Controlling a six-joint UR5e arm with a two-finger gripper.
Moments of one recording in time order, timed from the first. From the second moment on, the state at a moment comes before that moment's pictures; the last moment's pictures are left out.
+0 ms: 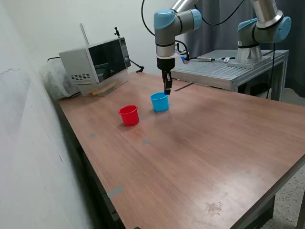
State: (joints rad) arm -0.07 -1.01 1.57 -2.11 -1.85 3.59
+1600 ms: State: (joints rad) arm -0.11 -1.09 1.58 -1.98 -1.63 3.37
